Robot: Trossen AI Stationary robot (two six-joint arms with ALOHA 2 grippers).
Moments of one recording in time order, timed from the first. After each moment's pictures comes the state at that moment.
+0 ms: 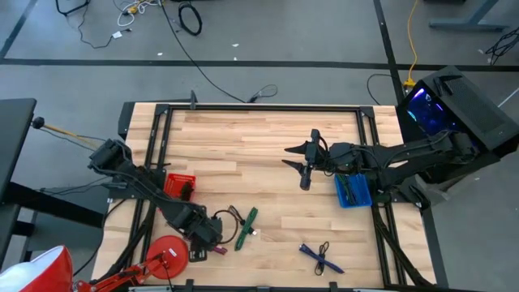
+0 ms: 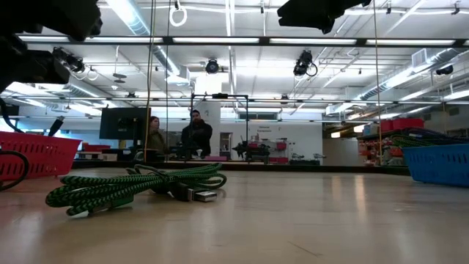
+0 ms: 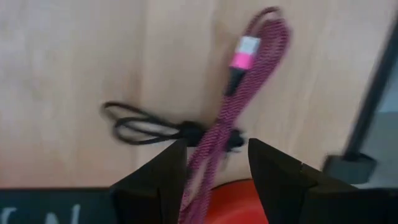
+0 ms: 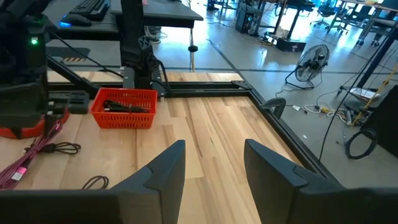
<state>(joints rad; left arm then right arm) -0.64 1.65 1.08 -0.77 0.10 -0.77 0.13 1.16 0.85 0.04 0.38 -0.03</state>
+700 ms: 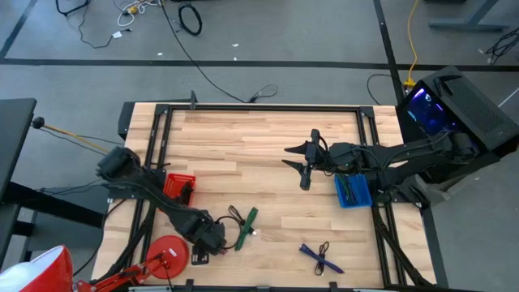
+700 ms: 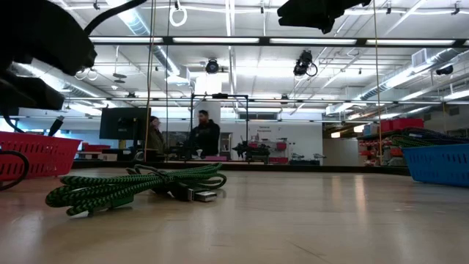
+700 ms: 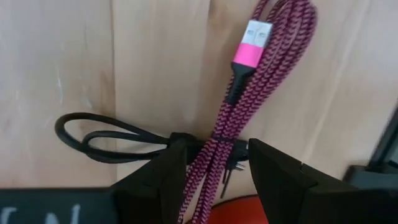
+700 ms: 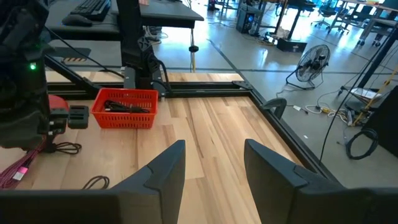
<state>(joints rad) -0.65 1.76 1.08 -0.72 0.14 -0.76 0.13 1.16 0.85 0.04 0.37 -0.03</state>
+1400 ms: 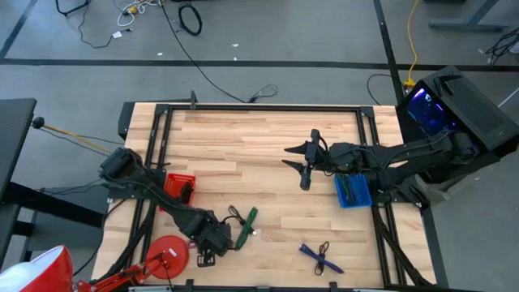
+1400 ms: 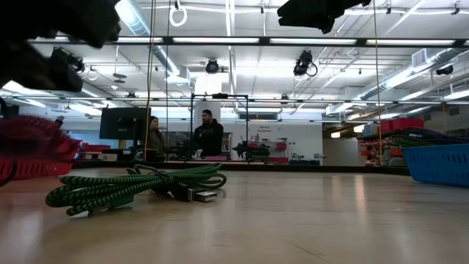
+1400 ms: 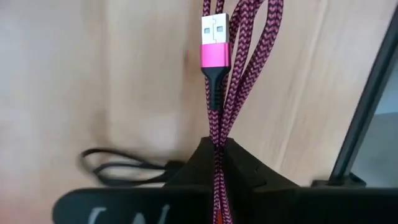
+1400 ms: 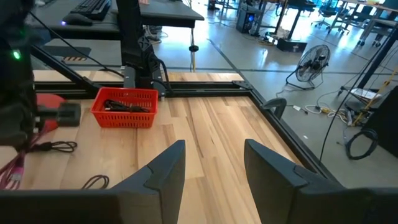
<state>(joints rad) -0.62 1.79 1.20 -0.78 0.12 -0.74 0.13 1.16 0.85 0.04 0.37 -0.03</state>
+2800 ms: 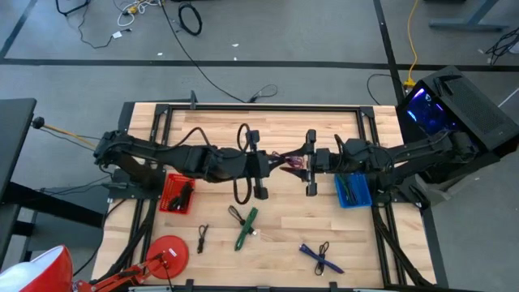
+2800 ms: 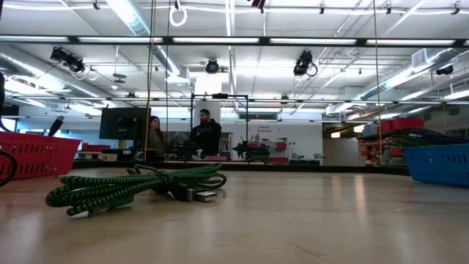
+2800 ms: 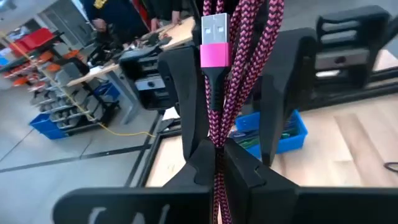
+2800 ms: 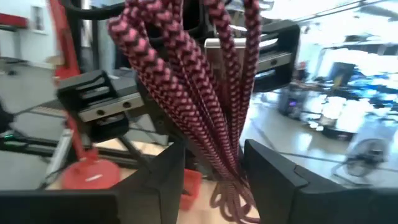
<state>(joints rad) -0.21 1.62 1.56 -0.22 -0.53 0.27 0.16 1.16 0.85 0.38 0.14 -0.20</state>
